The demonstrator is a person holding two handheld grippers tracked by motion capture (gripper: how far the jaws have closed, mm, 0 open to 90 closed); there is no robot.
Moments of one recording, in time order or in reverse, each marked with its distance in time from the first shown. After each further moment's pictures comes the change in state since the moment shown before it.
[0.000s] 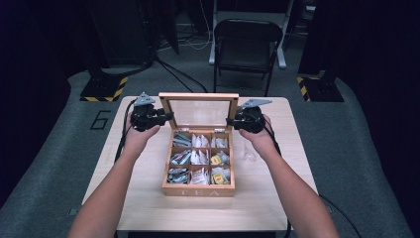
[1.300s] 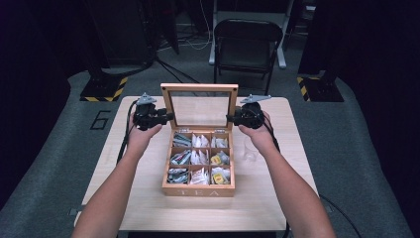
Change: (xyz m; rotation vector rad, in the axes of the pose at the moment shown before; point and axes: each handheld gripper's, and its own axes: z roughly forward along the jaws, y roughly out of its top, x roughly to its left) left arm 0.012 -0.007 0.013 0.026 0.023 -0.046; right arm -0.009 0.009 0.008 0.017 -0.006 0.022
